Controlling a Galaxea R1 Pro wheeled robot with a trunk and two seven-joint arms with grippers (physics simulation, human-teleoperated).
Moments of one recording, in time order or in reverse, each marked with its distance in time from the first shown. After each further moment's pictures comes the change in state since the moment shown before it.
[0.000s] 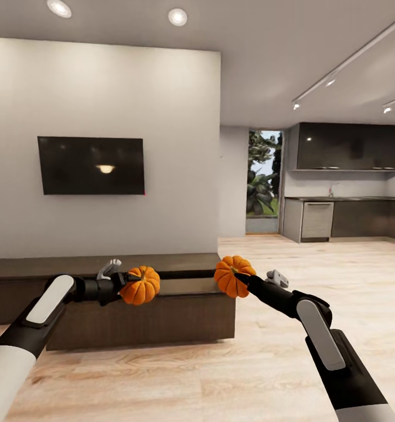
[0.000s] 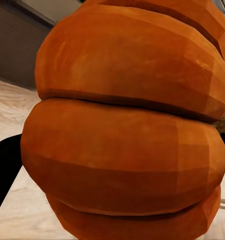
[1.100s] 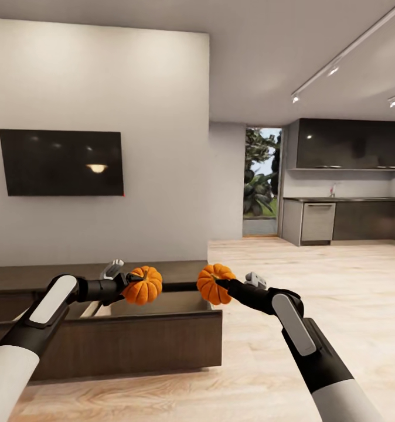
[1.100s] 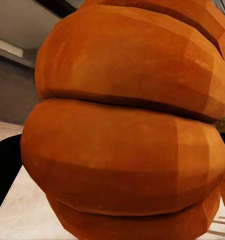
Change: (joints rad) left arm 0.000 -0.016 0.000 0.000 0.002 -0.002 0.008; right arm -0.085 0.056 0.112 0.160 -0.005 0.018 -0.027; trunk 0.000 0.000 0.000
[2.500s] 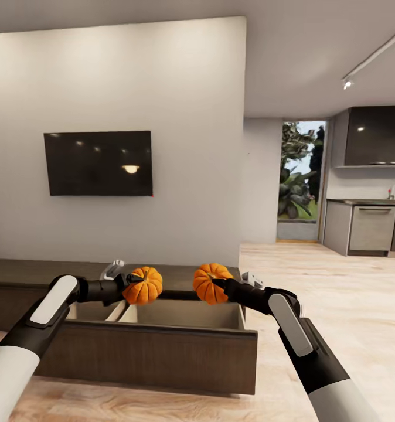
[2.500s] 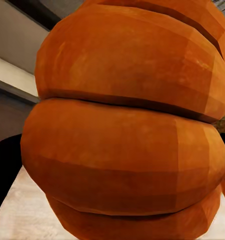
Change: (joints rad) left arm 0.001 0.000 -0.004 0.000 -0.011 0.002 -0.004; right arm 0.001 0.016 0.015 -0.011 0.000 -0.003 -0.001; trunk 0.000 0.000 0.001
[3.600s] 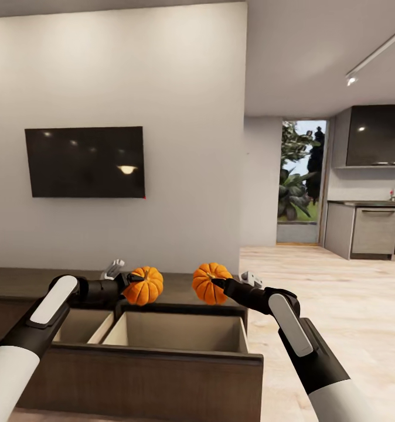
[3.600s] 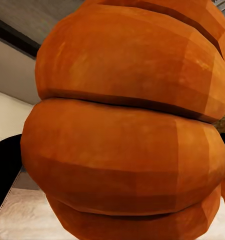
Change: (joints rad) left arm 0.000 0.001 -0.002 -0.001 0.003 0.000 -0.011; right arm 0.001 0.000 0.001 -0.002 0.000 0.001 0.009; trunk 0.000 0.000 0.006
